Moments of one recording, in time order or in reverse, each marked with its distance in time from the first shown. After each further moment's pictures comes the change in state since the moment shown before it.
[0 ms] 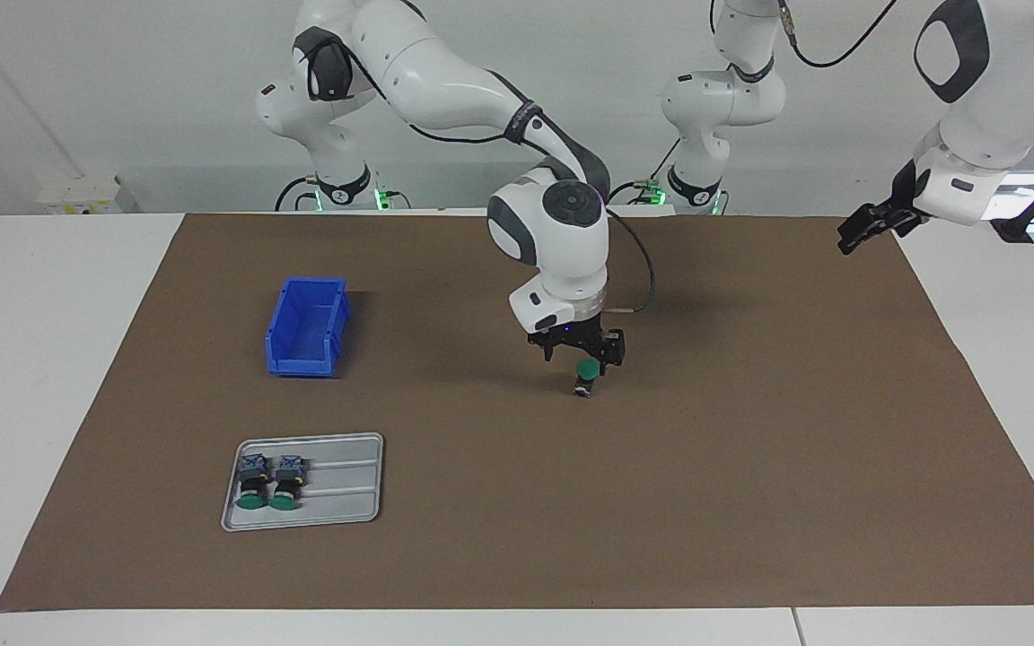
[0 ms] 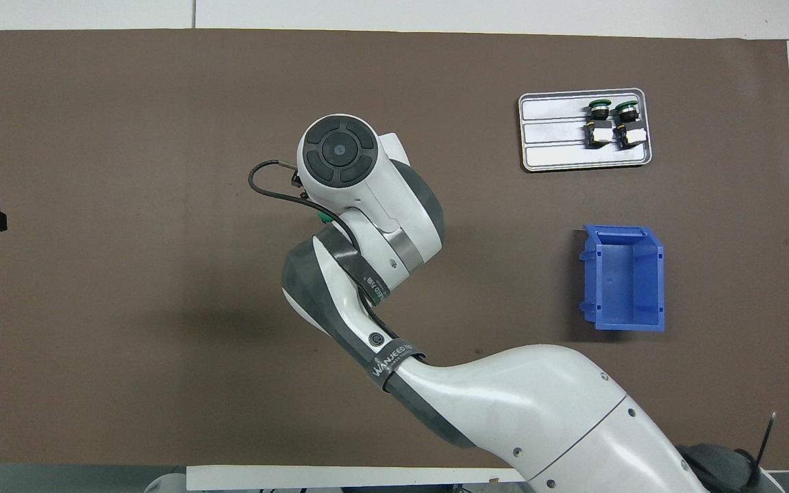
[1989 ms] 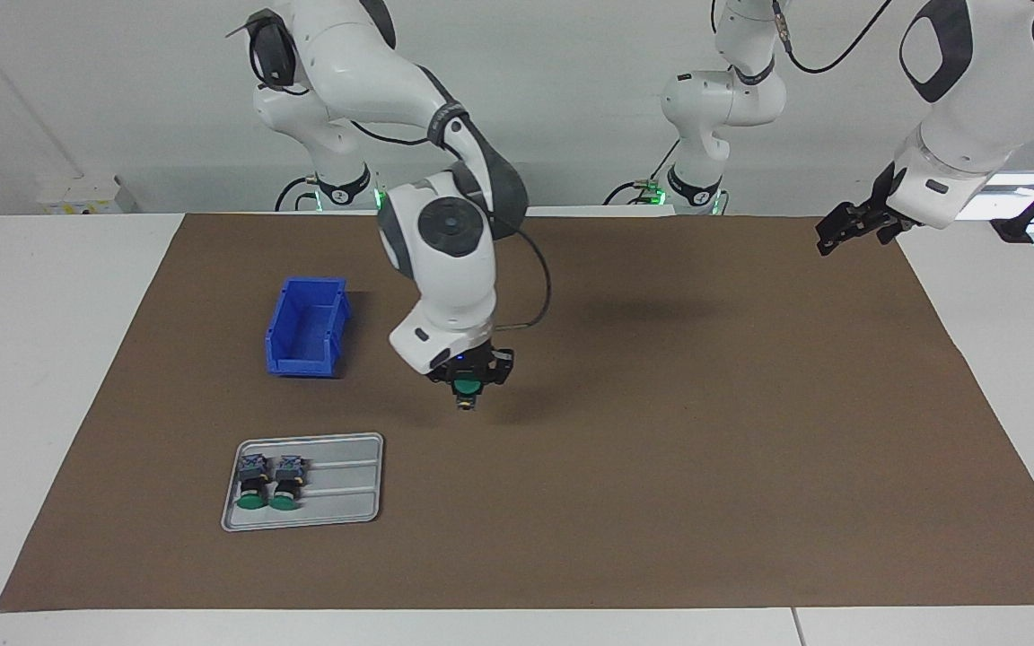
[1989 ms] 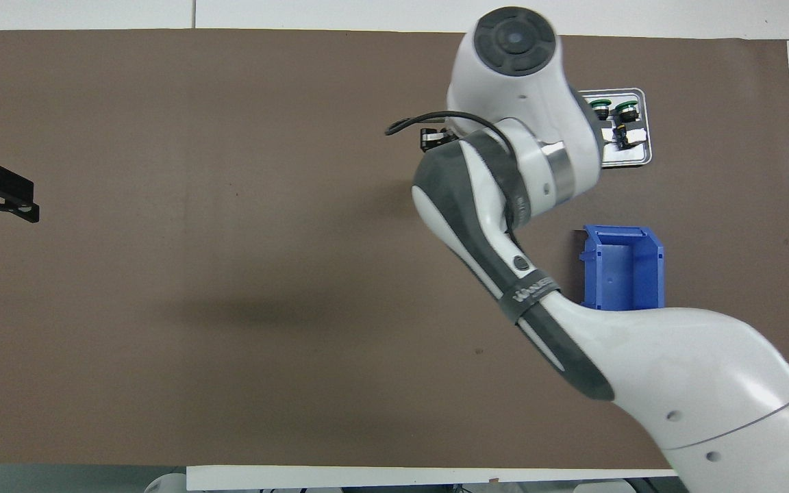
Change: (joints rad) left arm -0.042 0.034 -0.019 0.023 -0.038 -0.001 0.018; right arm -0.309 -0.181 -0.013 -0.112 0.004 -0.207 -0.730
